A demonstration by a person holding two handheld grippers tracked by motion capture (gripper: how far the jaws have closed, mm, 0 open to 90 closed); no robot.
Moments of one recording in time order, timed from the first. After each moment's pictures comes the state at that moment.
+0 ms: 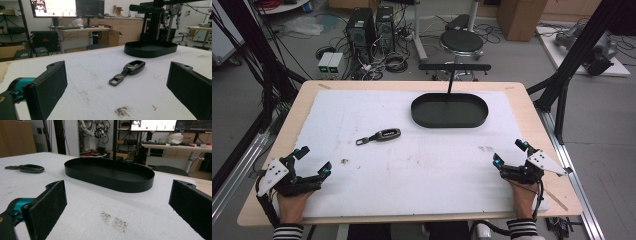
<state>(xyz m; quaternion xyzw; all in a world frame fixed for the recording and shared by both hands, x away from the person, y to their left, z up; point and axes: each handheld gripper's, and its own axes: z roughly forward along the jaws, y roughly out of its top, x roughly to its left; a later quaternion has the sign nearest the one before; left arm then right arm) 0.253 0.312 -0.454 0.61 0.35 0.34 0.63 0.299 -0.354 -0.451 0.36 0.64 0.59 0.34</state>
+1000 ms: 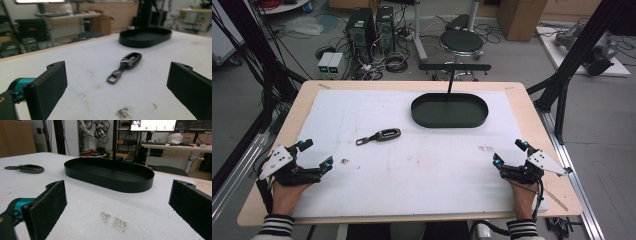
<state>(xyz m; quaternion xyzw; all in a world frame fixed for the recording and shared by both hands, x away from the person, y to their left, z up) 0.281 0.312 -0.425 0.69 0.32 0.29 0.58 0.298 -0.353 -0.451 0.36 0.64 0.59 0.34</state>
